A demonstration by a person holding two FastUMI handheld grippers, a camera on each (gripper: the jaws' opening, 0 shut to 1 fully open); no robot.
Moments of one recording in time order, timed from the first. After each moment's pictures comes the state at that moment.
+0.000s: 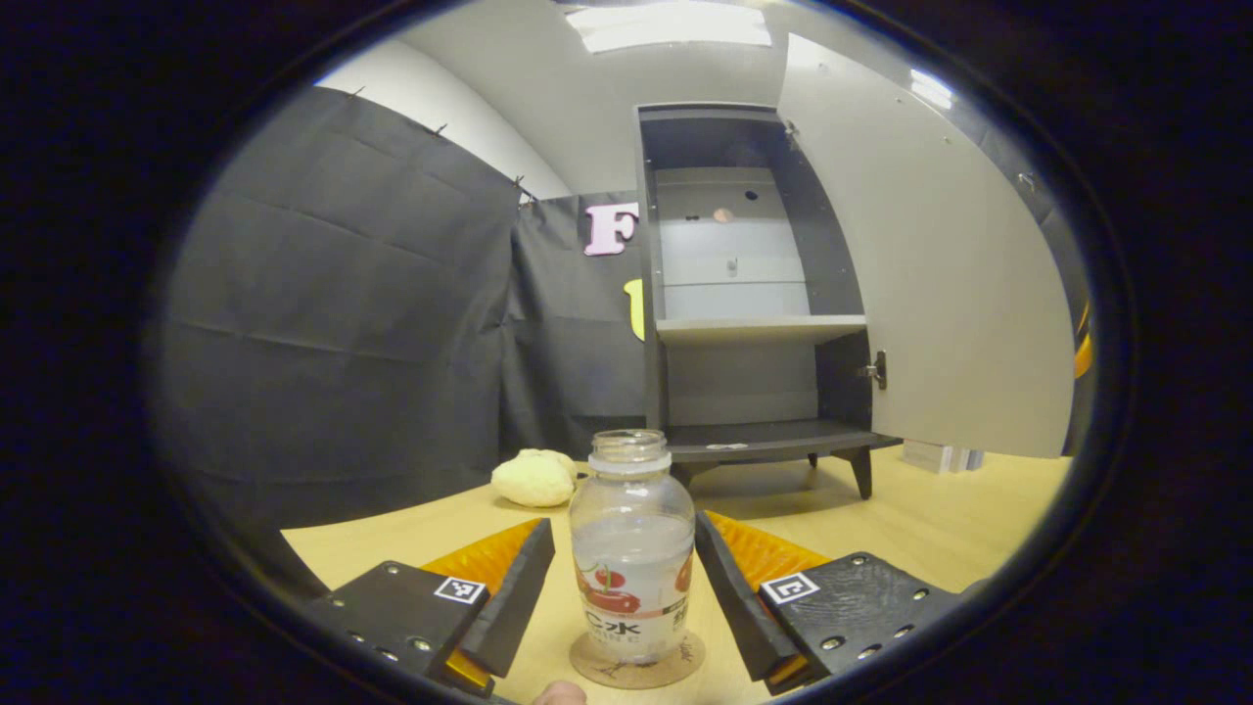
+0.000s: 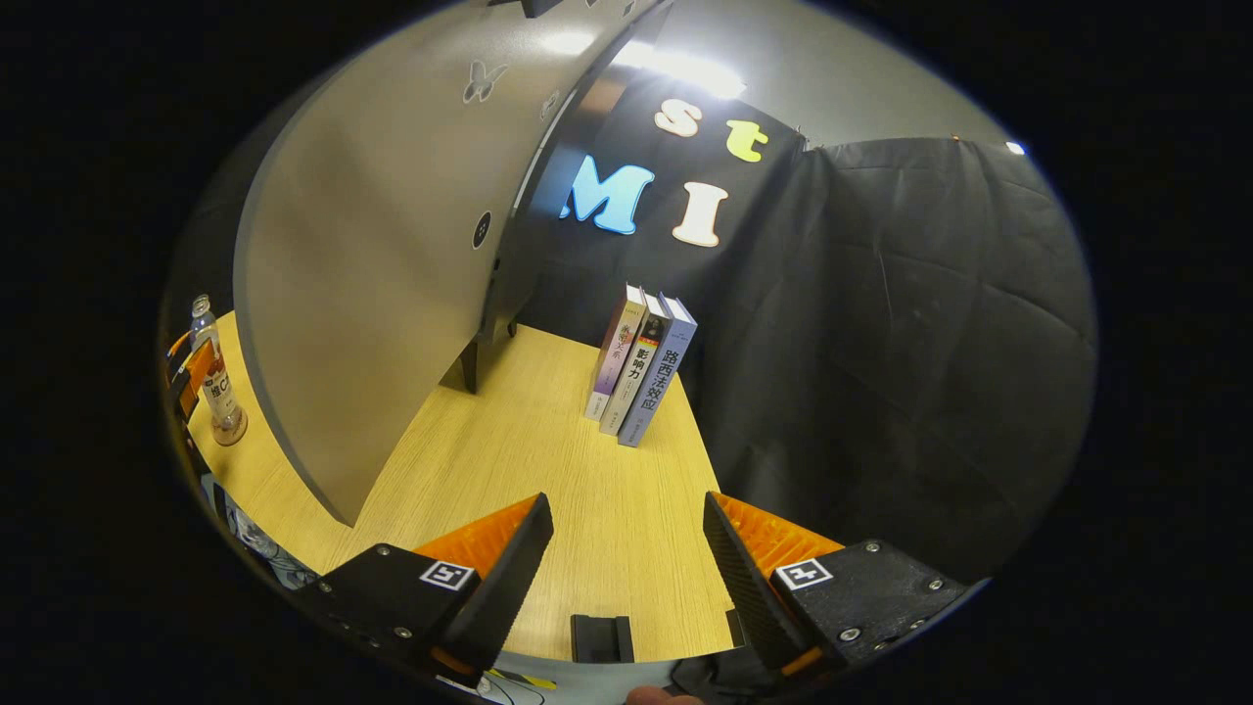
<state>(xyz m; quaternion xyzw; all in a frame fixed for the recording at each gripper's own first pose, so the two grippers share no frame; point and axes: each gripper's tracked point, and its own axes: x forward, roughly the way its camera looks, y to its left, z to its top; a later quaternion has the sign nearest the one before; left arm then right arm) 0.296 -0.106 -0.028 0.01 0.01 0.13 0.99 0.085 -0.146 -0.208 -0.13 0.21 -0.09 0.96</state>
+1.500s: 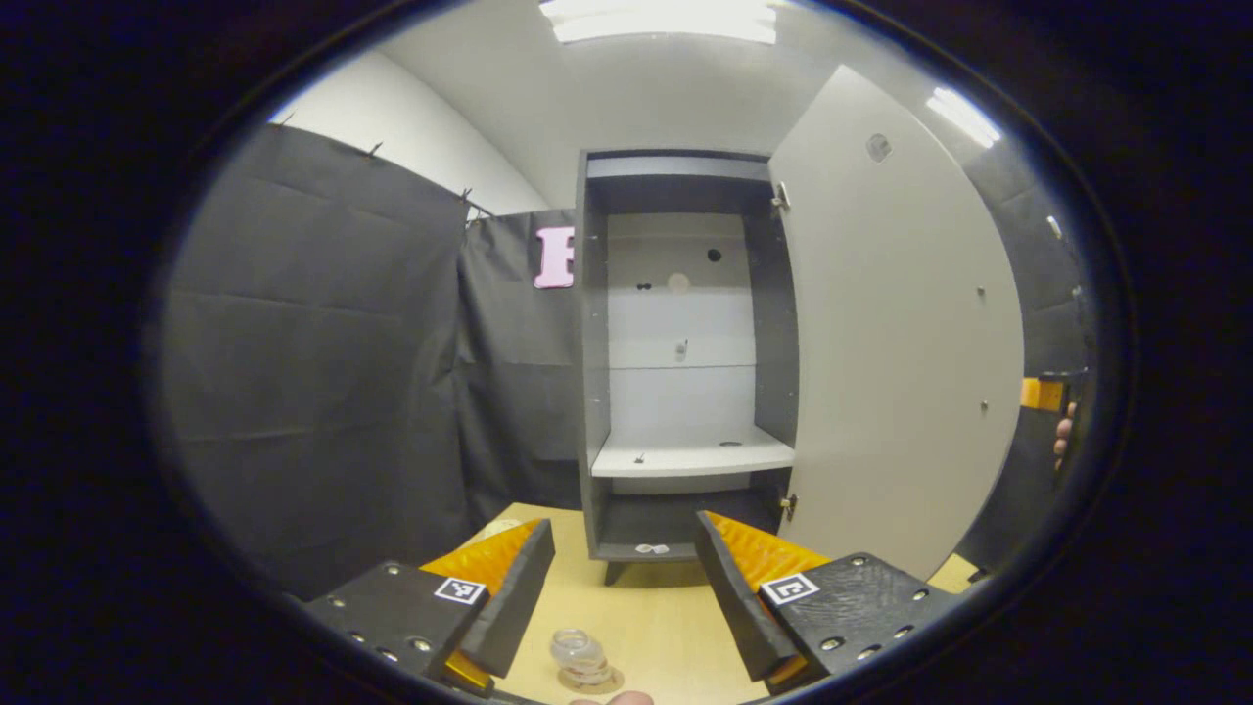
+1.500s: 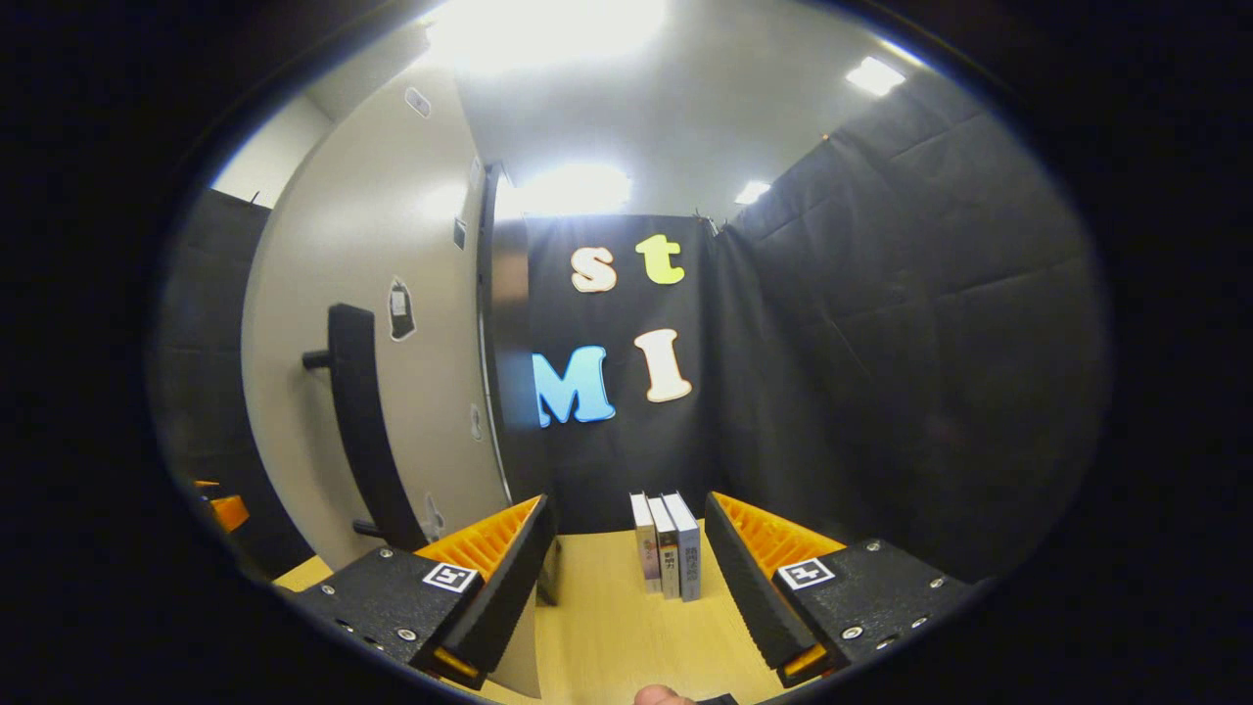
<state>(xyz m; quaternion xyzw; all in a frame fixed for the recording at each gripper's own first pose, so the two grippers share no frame) 0.310 -0.180 0.284 0.03 0.06 0.05 1.00 0.102 -0.129 0.055 0.08 -0.04 -0.07 0.99</state>
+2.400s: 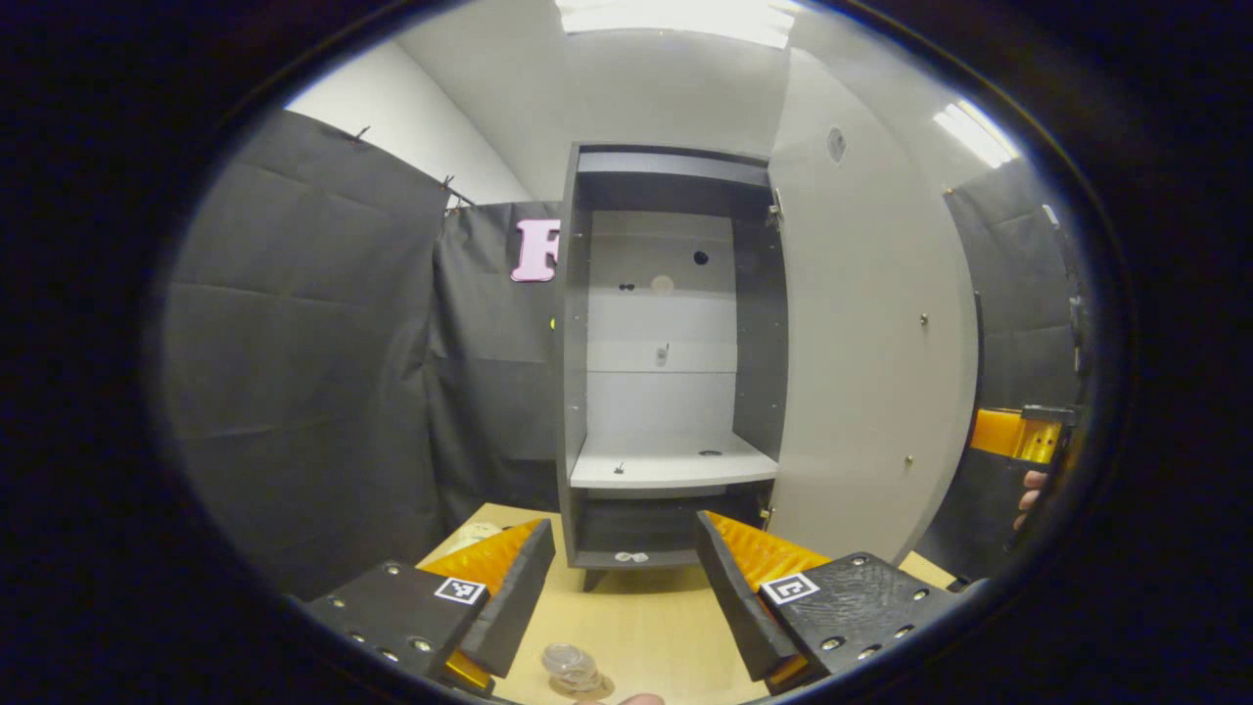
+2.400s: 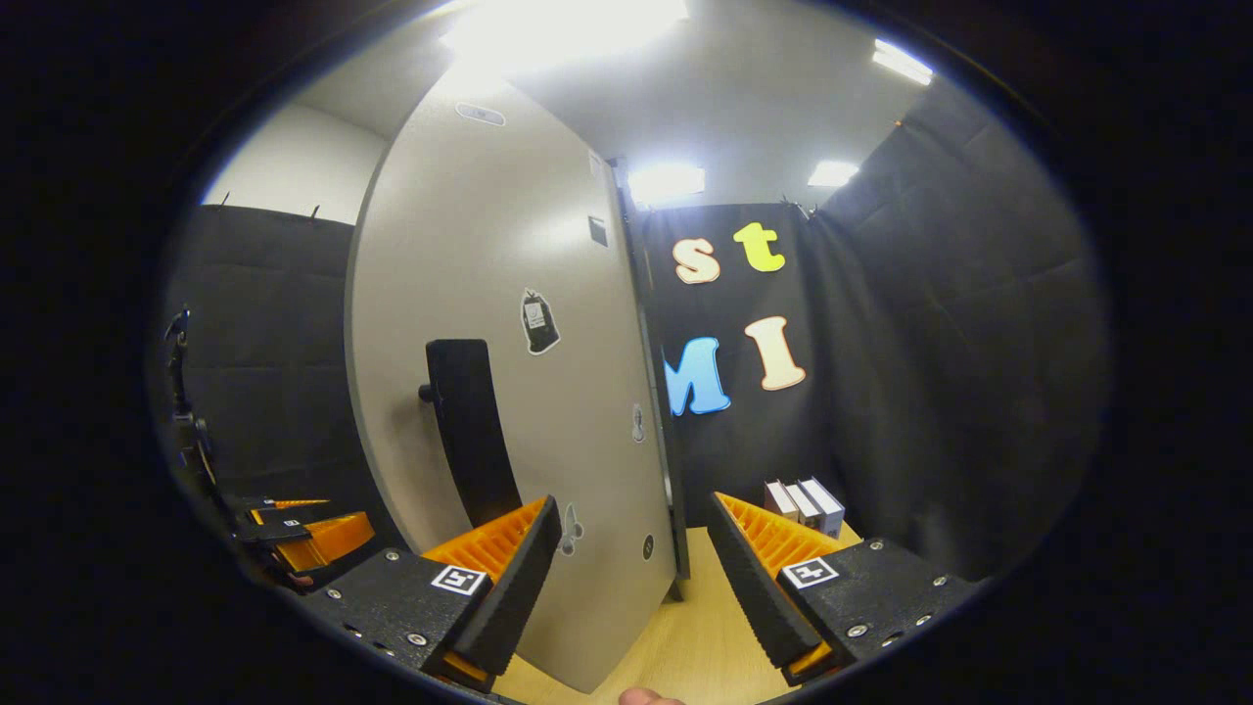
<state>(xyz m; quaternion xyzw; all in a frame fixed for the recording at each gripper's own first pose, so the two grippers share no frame) 0.343 -0.159 0.294 -0.01 0.07 0.01 1.00 0.111 0.026 0.072 0.09 -0.03 0.06 0.99</state>
